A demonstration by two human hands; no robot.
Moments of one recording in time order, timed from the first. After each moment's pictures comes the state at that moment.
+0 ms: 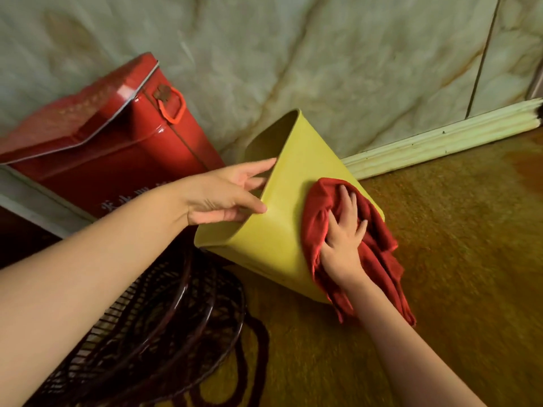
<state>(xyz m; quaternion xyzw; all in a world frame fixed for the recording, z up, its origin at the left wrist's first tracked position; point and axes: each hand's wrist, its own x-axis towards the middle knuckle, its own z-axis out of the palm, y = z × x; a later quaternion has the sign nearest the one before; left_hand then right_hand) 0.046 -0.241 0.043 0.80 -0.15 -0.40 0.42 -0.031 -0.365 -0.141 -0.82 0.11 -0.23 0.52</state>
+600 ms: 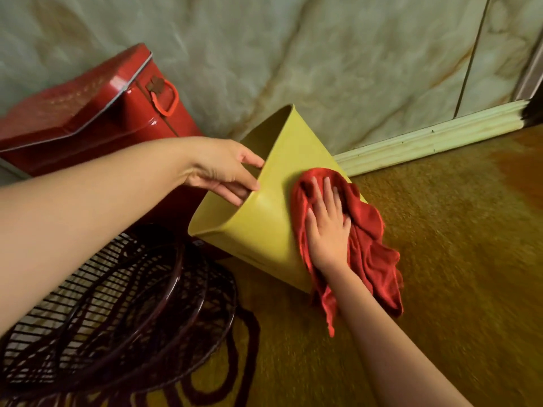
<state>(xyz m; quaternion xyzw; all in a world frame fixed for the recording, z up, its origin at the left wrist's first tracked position) 0.056 -0.268 0.065 0.89 -0.12 -0.38 0.23 -0.017 -0.365 -0.145 -0.83 0.15 -0.21 0.49</state>
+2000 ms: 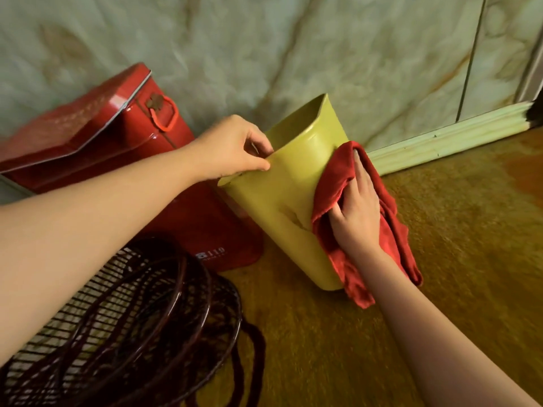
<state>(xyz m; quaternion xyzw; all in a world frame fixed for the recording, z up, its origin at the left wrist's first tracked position) 0.069 -0.286 0.073 0.92 -0.38 -0.04 0.11 -0.007 -0.416 -0.113 -0.83 0.15 -0.34 0.42</state>
